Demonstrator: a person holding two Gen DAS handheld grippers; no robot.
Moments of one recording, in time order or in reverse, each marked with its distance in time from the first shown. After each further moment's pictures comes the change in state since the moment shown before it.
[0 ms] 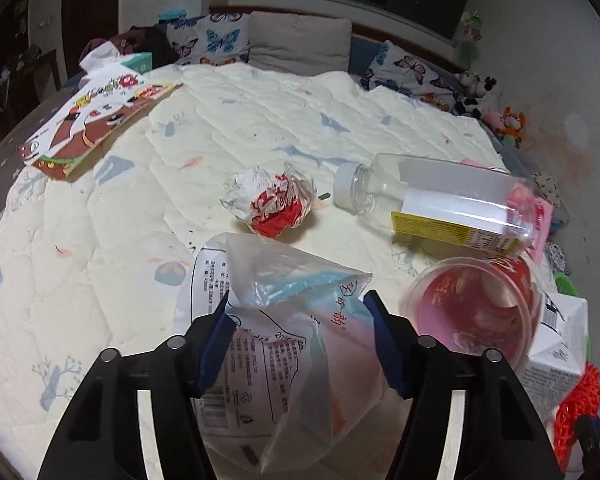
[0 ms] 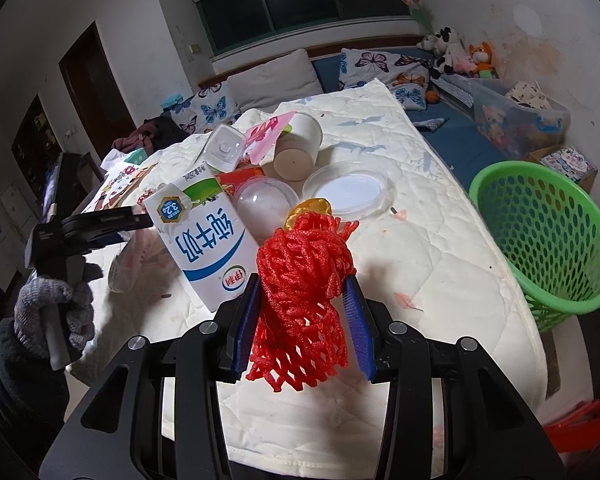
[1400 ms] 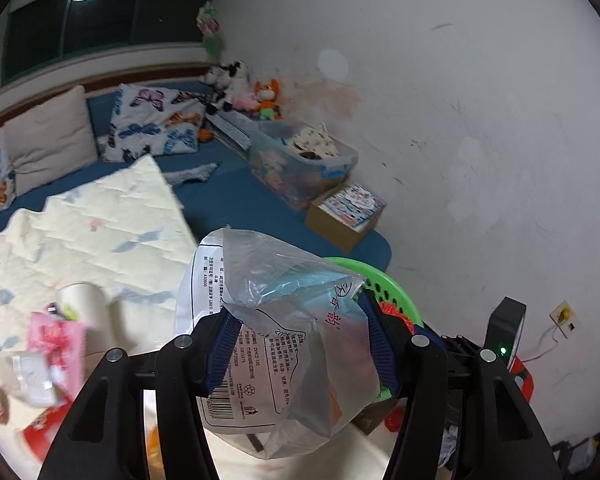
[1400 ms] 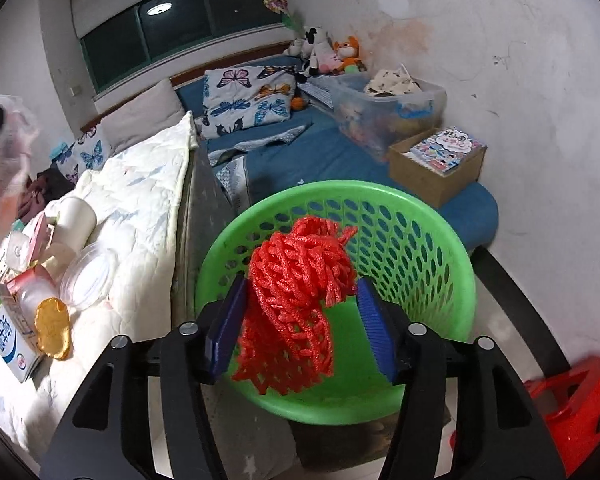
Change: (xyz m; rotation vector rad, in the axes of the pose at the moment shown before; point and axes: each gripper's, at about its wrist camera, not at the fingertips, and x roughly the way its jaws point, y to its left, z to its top) left arm -0.067 -0.370 0.021 0.543 -0.014 -0.572; right arm -0.025 -0.237 0.038 0.188 -0.061 -0.361
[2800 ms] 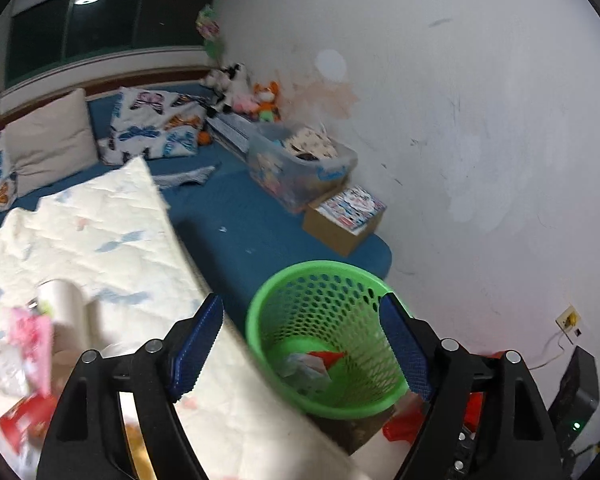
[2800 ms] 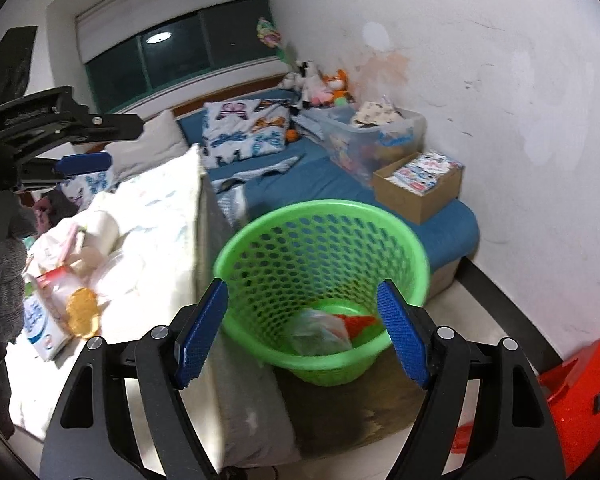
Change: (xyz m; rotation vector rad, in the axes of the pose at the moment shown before) left arm 0.008 -0.022 -0.008 -0.009 -0.035 0.035; right arm -0.080 0.015 -0.027 0.002 -0.091 0.039
